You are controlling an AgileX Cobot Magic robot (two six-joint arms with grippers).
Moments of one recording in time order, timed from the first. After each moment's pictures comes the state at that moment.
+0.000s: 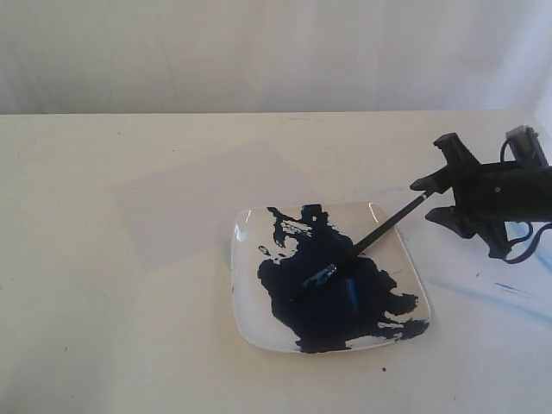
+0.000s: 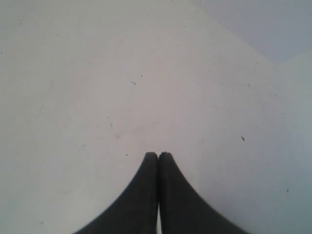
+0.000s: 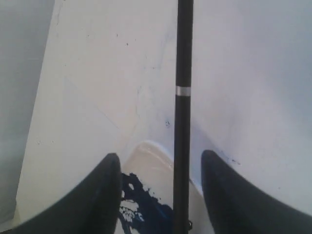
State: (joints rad) left arm -0.02 0.10 0.02 -0.05 0.44 0.09; right arm 0.05 1.86 -0.88 1.75 0.55 -0.85
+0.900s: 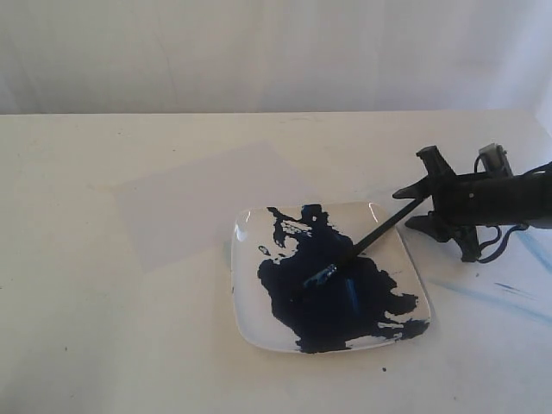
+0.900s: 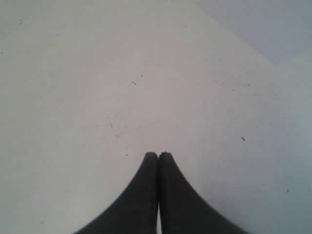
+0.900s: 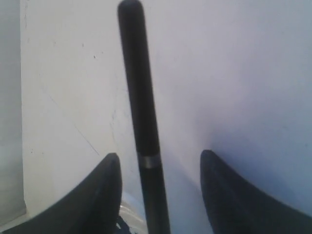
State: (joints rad) left arm -0.02 0.10 0.02 -0.05 0.44 0.09; right arm 0.05 2.09 -1.04 1.75 0.61 -0.80
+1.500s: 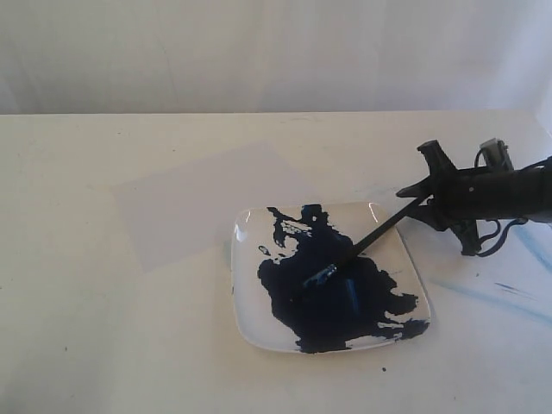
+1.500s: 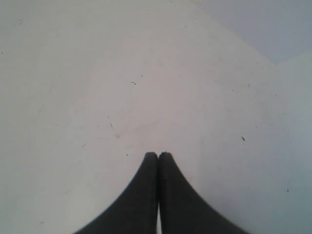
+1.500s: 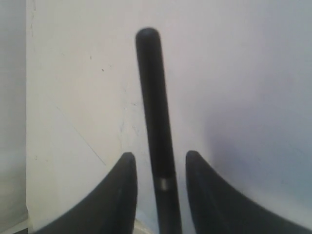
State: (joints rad) left arm -0.02 0.10 0.02 -0.05 0.44 0.09; right arm 0.05 2.10 -1.07 1.75 0.60 -0.79
